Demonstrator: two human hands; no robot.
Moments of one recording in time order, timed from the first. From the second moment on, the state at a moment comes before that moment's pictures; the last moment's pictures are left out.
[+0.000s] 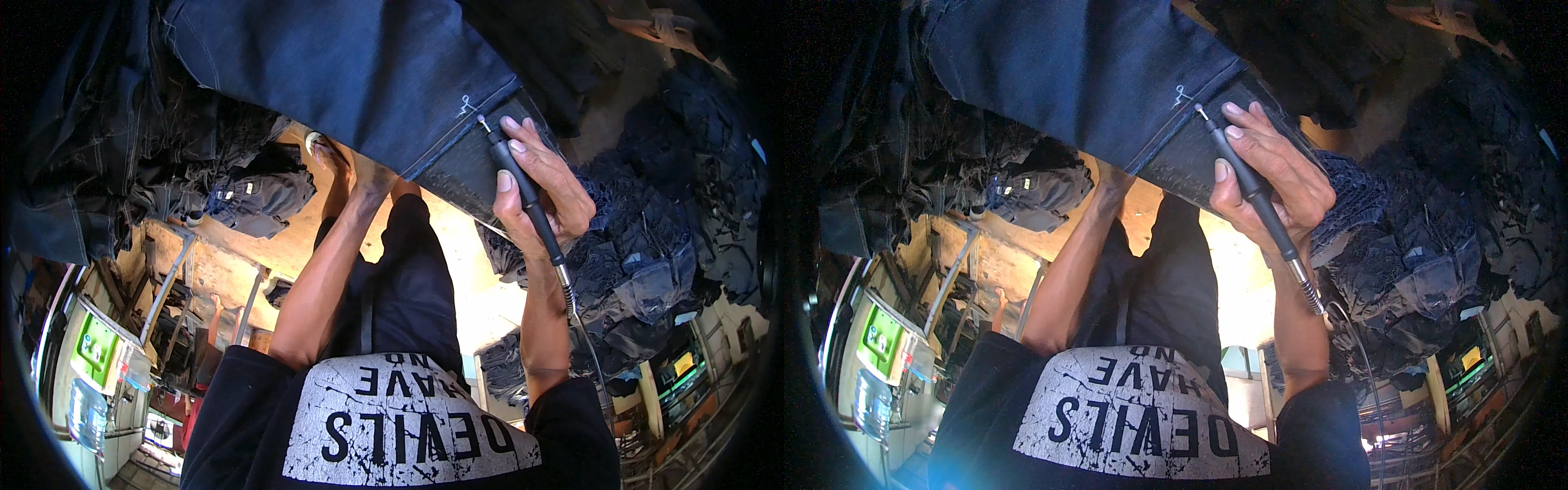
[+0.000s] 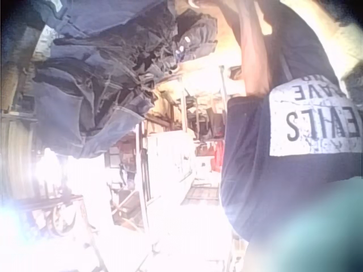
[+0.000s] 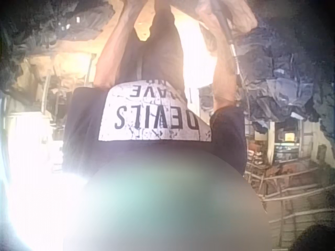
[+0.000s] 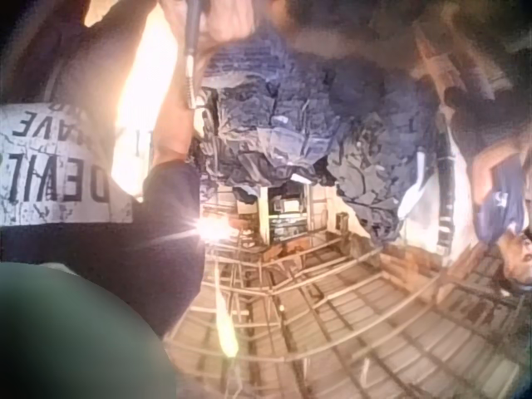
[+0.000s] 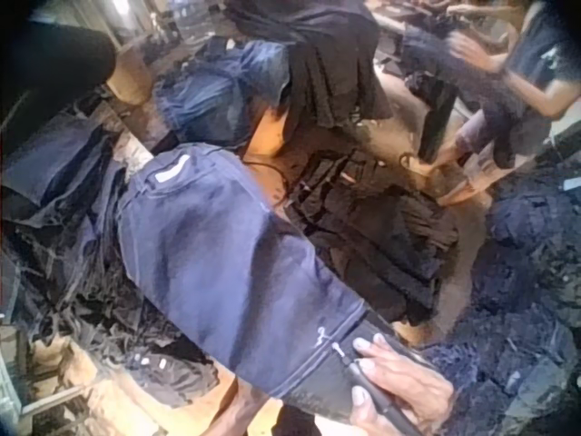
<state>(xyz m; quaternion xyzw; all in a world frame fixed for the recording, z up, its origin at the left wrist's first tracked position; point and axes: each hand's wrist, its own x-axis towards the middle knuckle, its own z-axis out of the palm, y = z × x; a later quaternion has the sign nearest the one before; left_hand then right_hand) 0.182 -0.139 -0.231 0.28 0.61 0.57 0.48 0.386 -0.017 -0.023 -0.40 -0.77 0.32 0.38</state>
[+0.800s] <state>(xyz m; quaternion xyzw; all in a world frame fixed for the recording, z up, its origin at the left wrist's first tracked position) 0.165 -0.107 -0.148 0.33 0.69 0.32 0.55 0.381 -0.014 0.001 -0.47 -0.64 0.38 0.48</state>
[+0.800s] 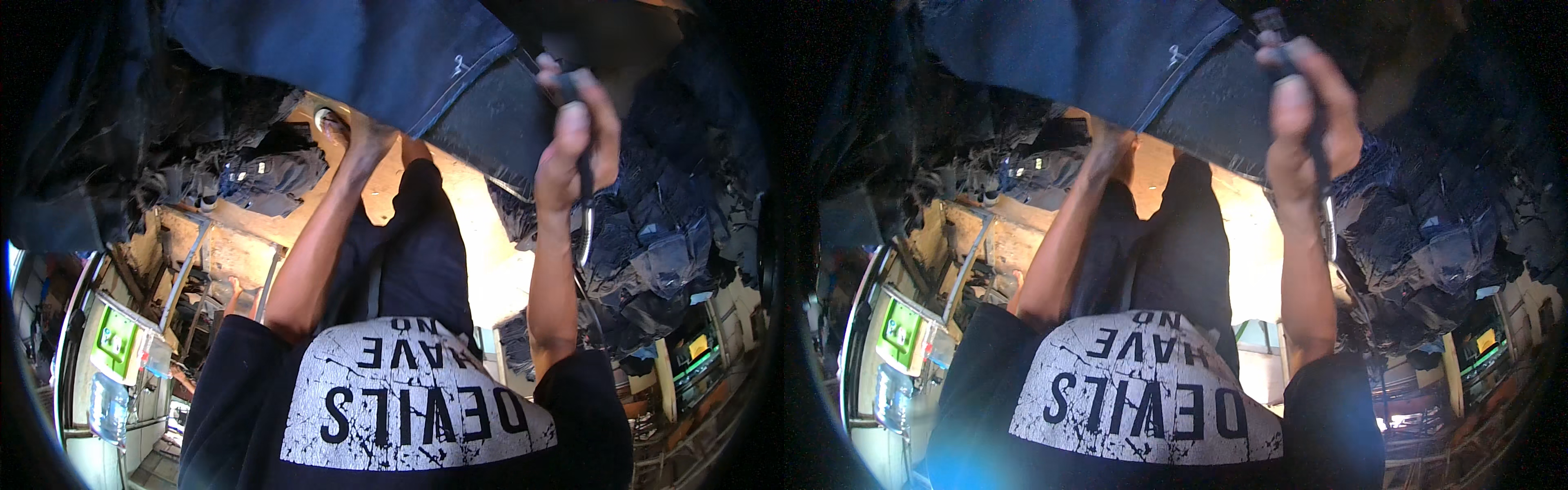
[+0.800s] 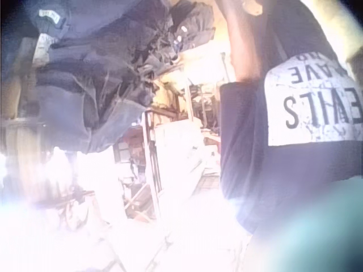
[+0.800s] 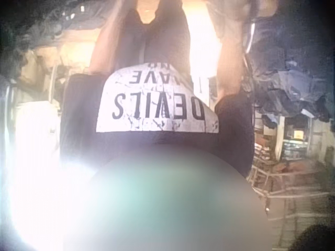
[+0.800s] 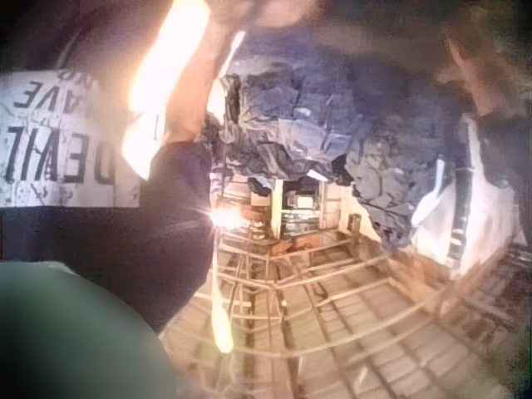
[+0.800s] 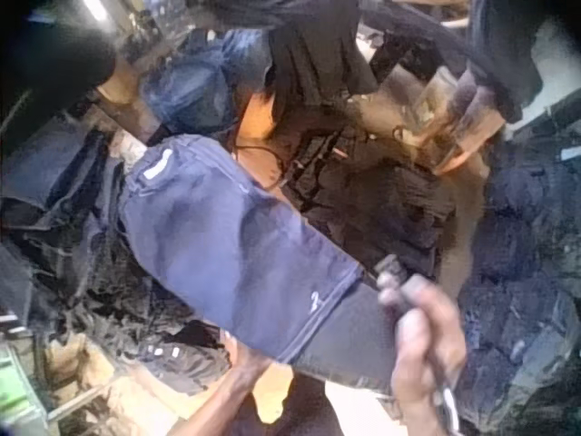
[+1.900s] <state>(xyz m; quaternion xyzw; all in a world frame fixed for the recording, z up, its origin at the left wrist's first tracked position) 0.206 -0.062 0.041 0.73 0.60 0.20 0.27 0.511 -0.053 0.003 -0.75 -0.45 0.17 0.46</state>
